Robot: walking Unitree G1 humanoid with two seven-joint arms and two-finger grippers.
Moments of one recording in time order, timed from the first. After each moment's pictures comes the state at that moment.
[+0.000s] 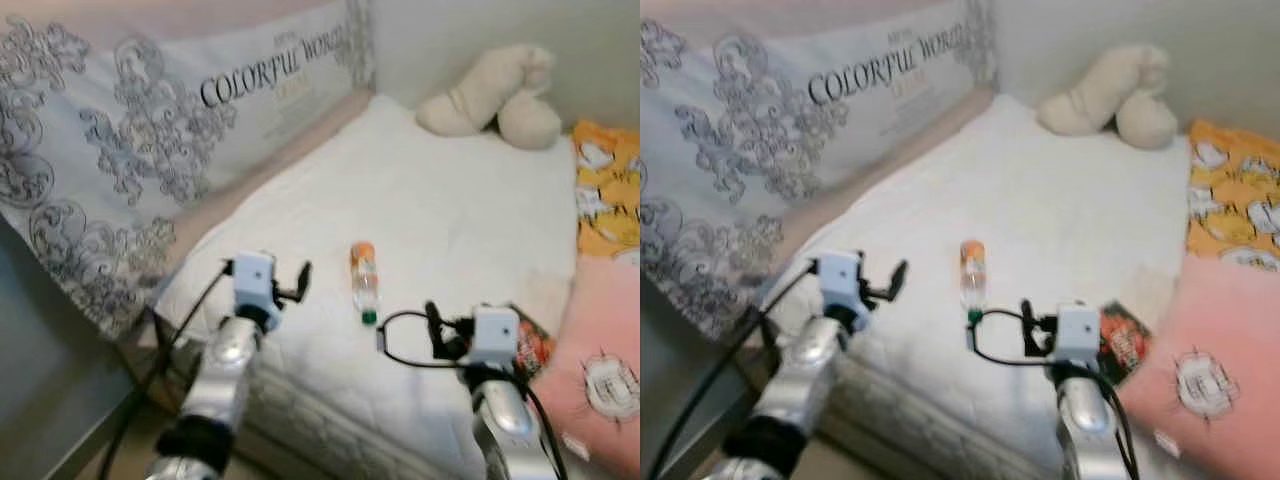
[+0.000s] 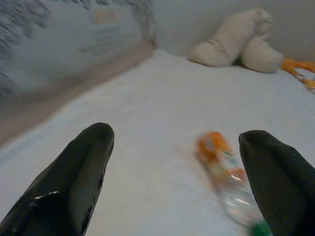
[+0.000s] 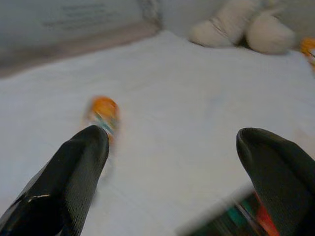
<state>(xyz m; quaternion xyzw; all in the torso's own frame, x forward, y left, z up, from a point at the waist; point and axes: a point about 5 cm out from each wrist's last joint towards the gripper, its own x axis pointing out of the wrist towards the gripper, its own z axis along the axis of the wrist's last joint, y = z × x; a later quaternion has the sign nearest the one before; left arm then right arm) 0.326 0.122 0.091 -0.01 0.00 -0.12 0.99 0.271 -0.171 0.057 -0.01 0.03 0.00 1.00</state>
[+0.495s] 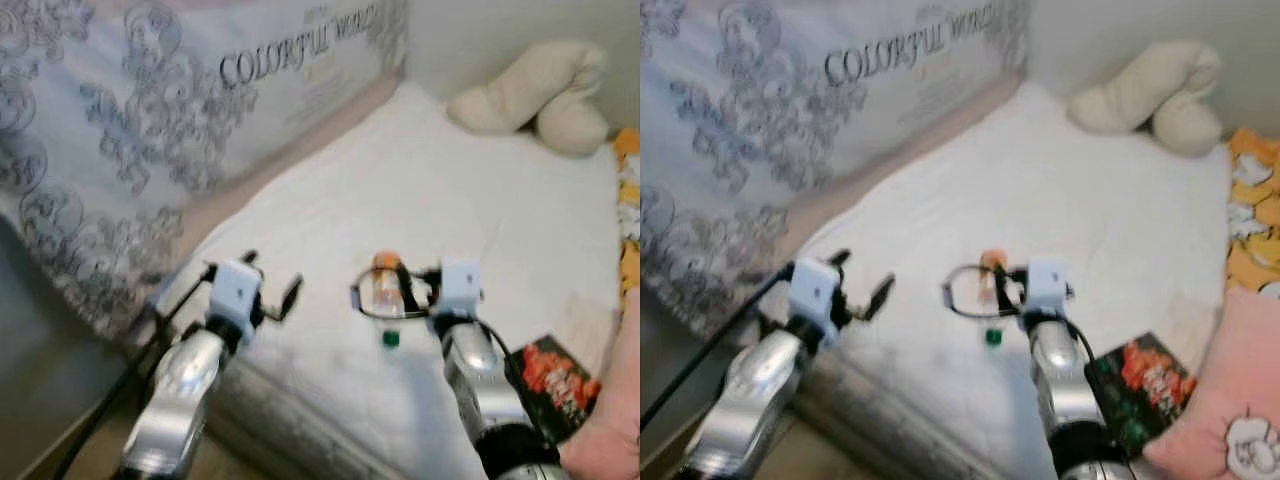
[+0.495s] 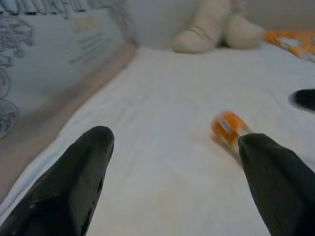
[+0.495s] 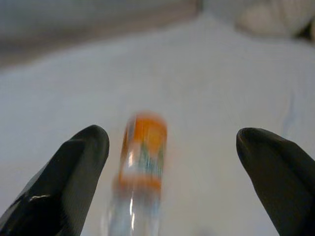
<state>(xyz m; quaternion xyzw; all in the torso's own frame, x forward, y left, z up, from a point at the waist) 0.278 0.140 0.119 0.11 -0.03 -0.23 0.97 0.324 -0.149 0.069 -0.01 0.05 0.02 1.00</state>
